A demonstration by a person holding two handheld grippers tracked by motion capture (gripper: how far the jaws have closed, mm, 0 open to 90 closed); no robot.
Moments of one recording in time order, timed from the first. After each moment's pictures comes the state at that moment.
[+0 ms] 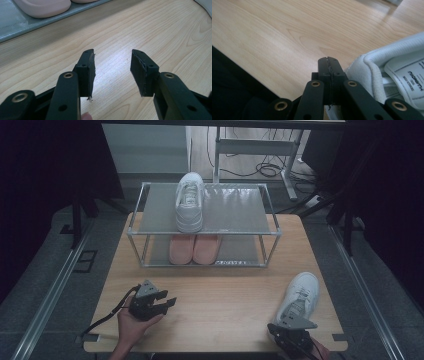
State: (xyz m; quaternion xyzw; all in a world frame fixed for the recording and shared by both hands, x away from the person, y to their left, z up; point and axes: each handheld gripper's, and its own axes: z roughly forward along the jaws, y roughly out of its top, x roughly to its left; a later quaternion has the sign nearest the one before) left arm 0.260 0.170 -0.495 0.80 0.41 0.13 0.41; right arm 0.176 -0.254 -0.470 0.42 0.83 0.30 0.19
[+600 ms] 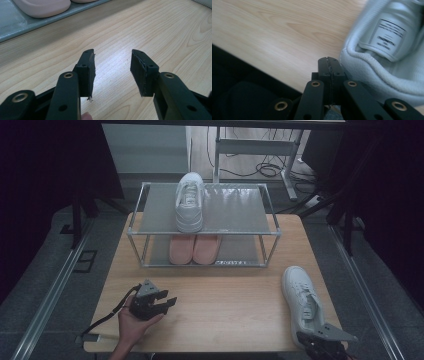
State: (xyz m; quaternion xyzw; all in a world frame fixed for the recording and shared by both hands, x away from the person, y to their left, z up) left arm 0.262 0.169 -0.495 0.80 0.42 0.12 0.41; right arm 0.154 -0.328 -0.469 0.48 0.80 0.30 0.20
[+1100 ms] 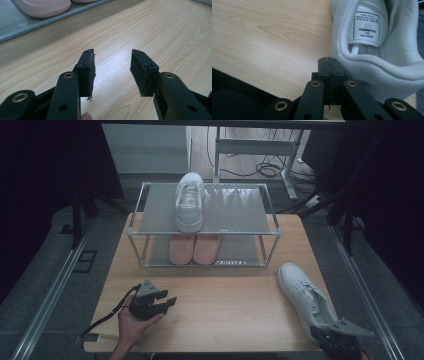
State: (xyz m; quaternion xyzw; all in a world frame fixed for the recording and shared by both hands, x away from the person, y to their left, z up) left arm 0.262 0.169 -0.495 0.80 0.42 0.13 0.41; right arm 0.165 -0.364 -0.472 0.51 0.77 0.30 0.22
